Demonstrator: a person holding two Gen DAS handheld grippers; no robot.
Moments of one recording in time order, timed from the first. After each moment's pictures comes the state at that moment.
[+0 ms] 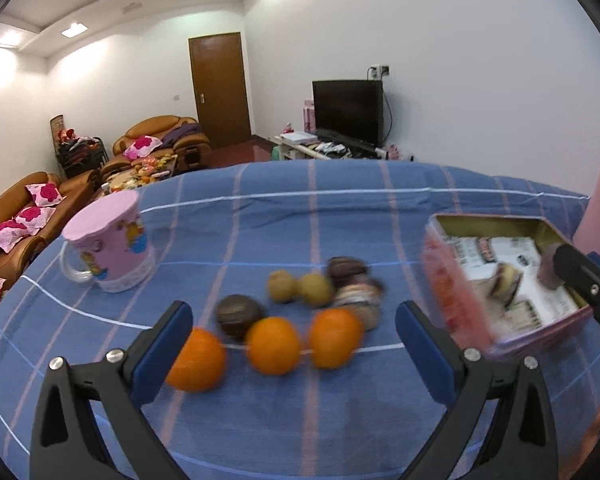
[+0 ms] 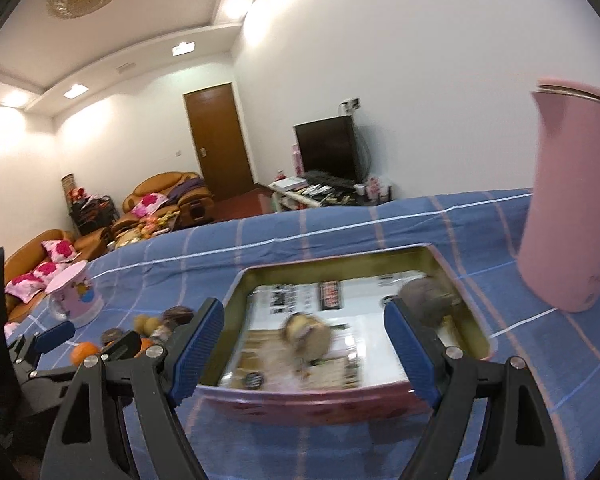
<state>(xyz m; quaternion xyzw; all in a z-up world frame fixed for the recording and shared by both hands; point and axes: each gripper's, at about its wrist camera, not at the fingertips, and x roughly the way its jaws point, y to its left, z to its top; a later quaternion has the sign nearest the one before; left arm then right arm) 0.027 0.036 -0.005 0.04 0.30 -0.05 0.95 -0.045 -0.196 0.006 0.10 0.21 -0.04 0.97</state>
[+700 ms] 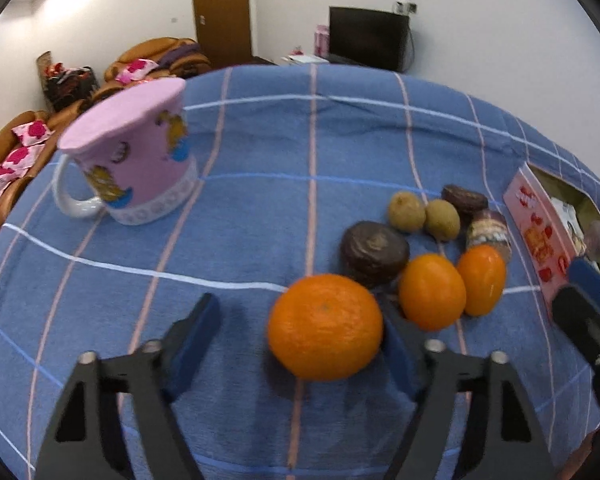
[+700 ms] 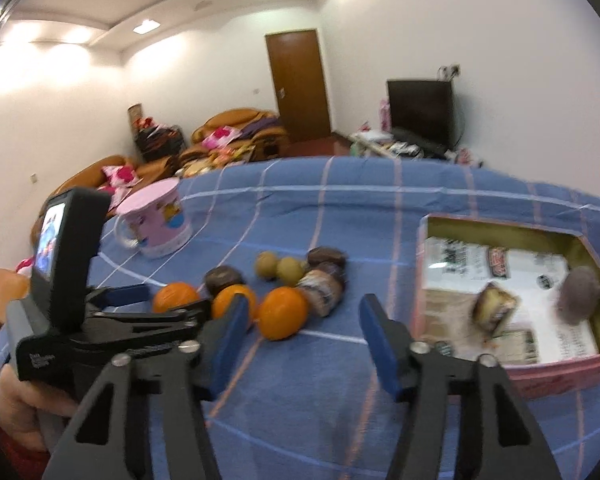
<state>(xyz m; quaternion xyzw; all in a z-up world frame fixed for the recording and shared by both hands) 0.080 0.109 -0.051 0.02 0.44 -0.05 0.90 -0.006 -0.075 -0.010 0.05 0.30 0.11 0.95</state>
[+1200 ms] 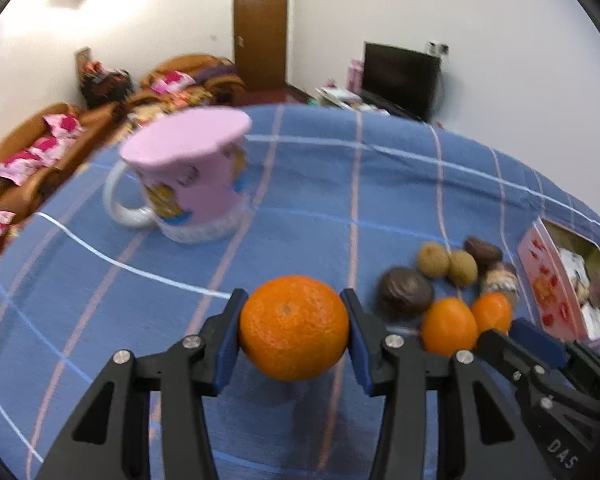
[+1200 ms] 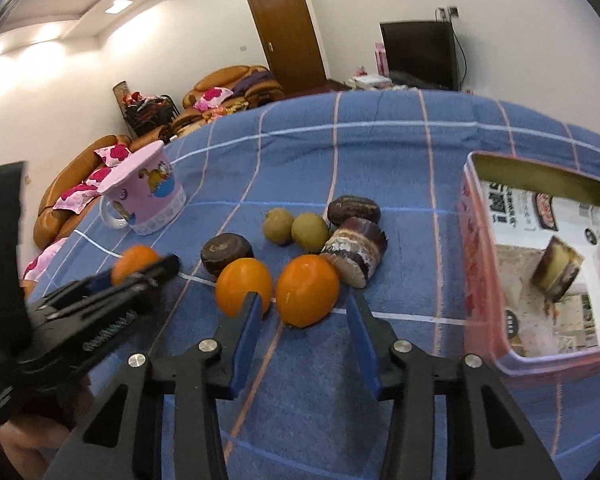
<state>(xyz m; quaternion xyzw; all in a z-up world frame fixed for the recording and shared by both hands) 0.069 0.134 -0.032 -0.02 0.37 0.02 0.93 0.040 -0.052 -0.040 0.08 0.40 0.10 0.91</state>
